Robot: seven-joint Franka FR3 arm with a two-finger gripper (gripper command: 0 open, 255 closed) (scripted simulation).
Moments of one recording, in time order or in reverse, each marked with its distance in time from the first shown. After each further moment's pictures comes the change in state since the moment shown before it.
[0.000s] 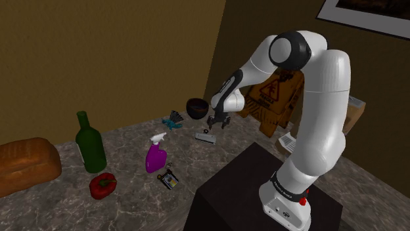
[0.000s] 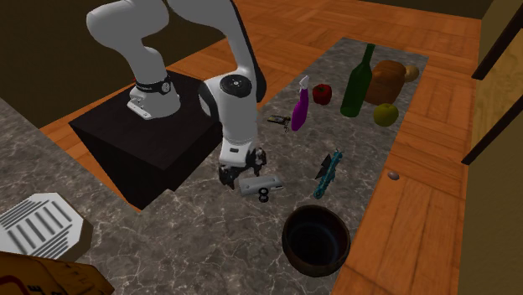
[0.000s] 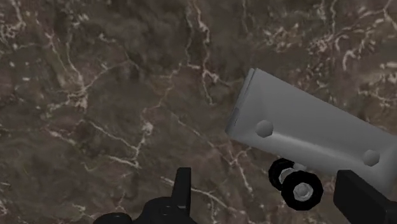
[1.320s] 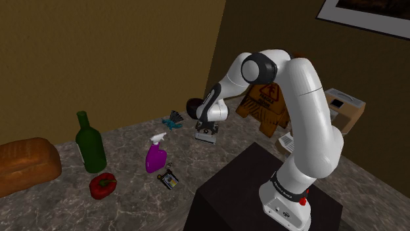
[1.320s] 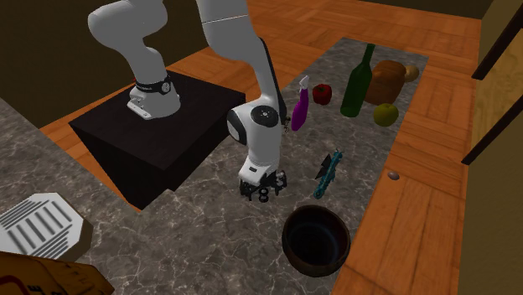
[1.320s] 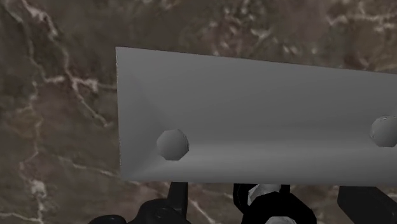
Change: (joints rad) arm 0.101 0.310 -0.005 0.250 0.131 0.053 0.346
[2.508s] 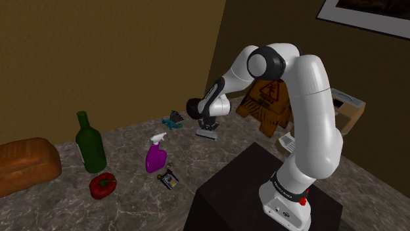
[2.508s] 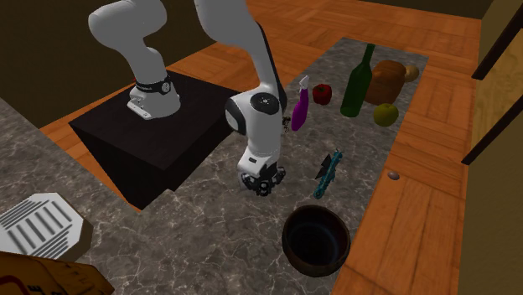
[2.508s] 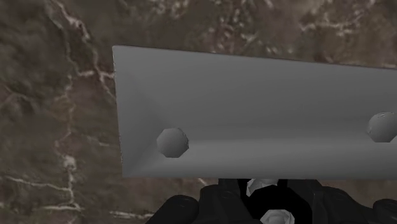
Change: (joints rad) arm 0.033 -0.097 -0.038 -0.049 -0.021 -0.052 0.016
